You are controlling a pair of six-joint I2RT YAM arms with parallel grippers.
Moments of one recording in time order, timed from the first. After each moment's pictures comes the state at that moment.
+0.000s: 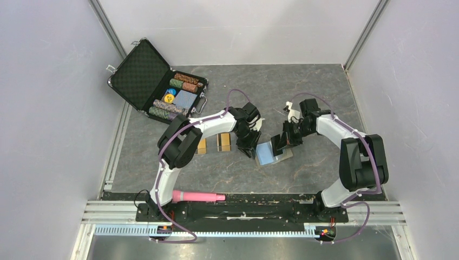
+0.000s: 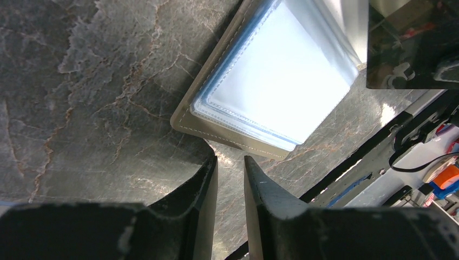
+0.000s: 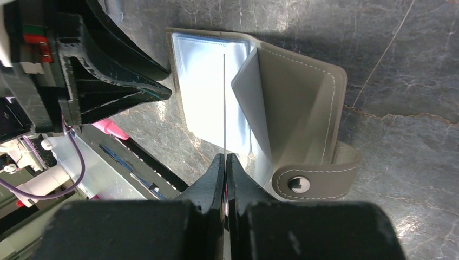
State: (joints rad) left arm -0.80 2.13 1.55 -0.70 0.43 -0.30; right arm 0.13 1.59 0.93 -0.65 -0.63 0.08
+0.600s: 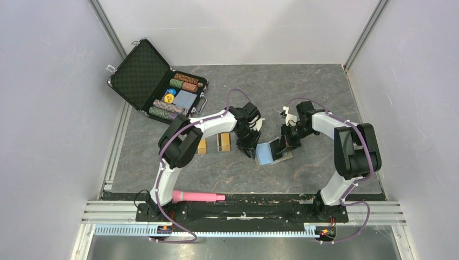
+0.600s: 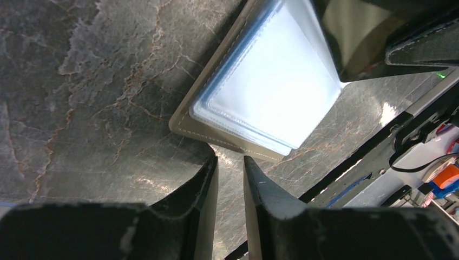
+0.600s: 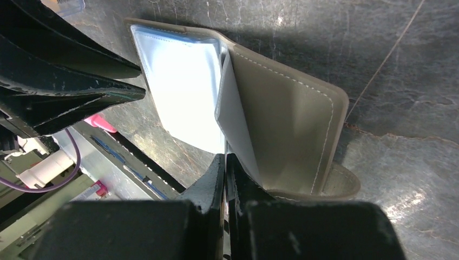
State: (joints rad) left arm -0.80 2.14 1.55 -0.71 0.43 -0.30; right arm 0.13 1.71 0.97 -0.68 -0.63 0.03
